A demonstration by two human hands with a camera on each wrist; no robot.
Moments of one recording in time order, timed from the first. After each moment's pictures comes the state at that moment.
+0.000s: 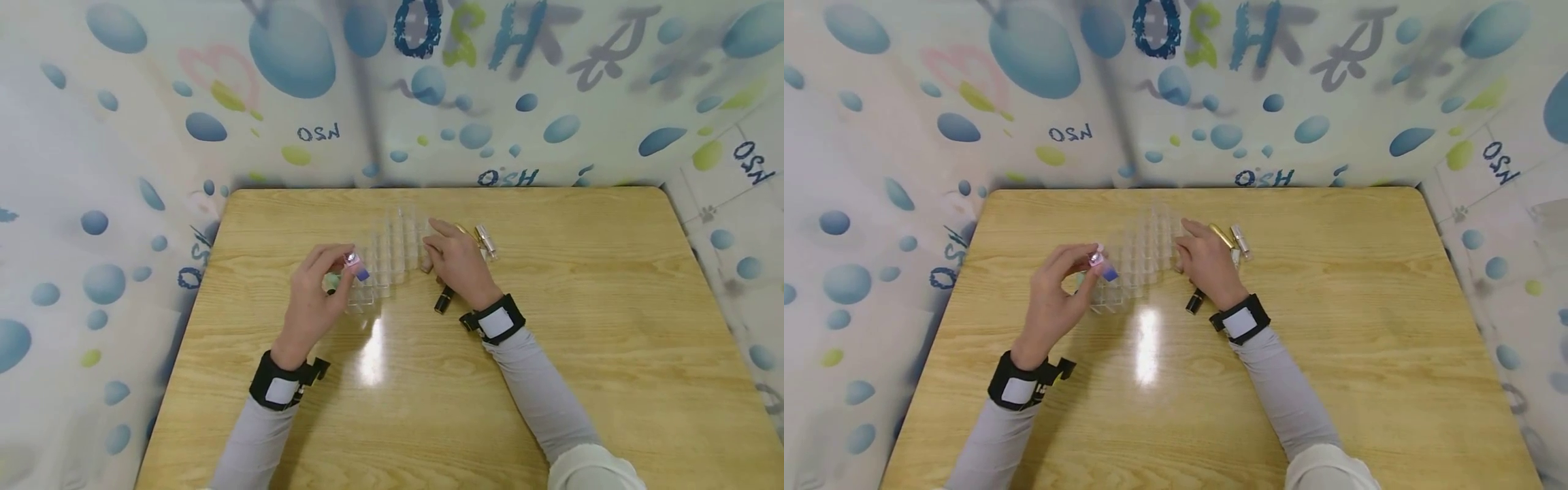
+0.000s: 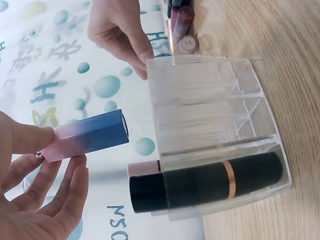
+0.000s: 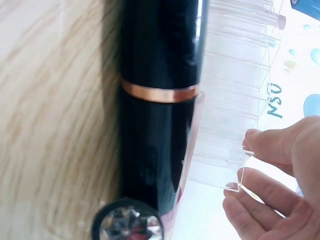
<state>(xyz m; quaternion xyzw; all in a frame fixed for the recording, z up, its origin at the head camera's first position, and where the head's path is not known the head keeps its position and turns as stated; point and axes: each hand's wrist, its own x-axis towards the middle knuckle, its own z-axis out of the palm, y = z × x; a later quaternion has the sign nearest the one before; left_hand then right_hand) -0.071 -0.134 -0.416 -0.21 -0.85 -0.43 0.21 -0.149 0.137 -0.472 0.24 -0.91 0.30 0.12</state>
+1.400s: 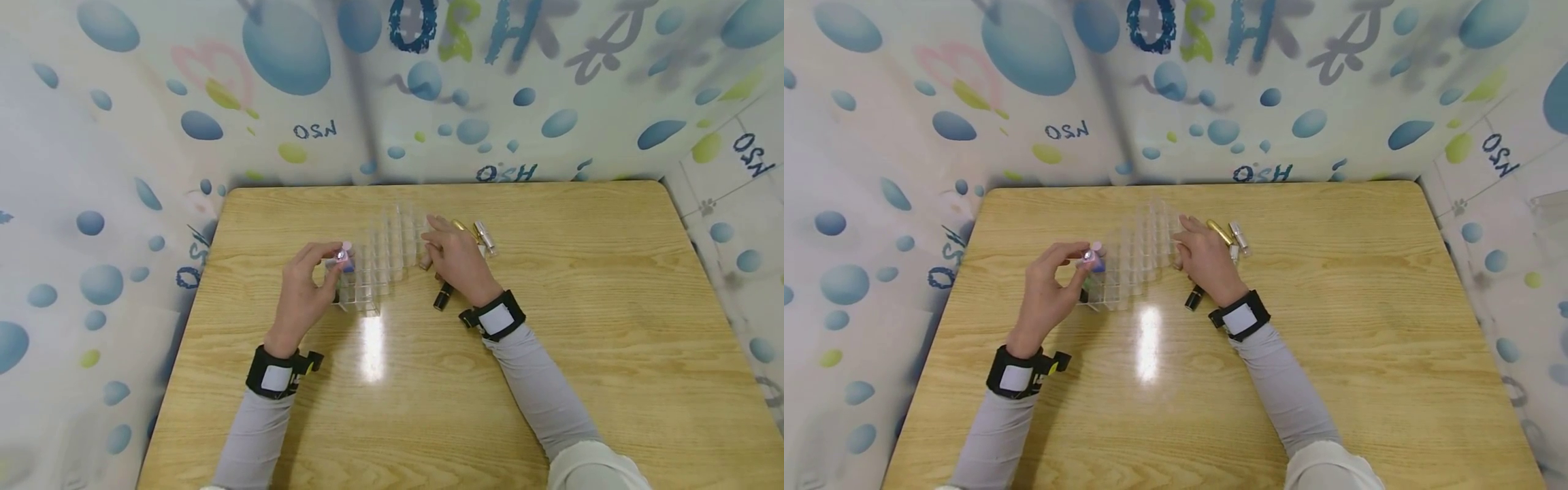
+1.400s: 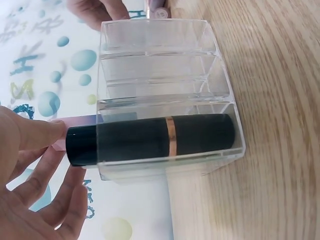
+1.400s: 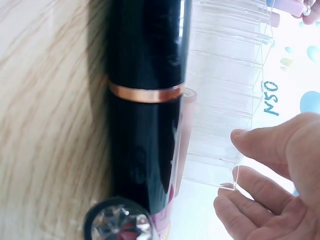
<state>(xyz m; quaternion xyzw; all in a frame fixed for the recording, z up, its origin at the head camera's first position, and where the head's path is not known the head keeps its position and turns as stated) -0.088 -0.157 -0.439 -0.19 -0.87 -0.41 0.19 -0.150 0.138 -0.466 0.21 -0.92 0.33 0.06</state>
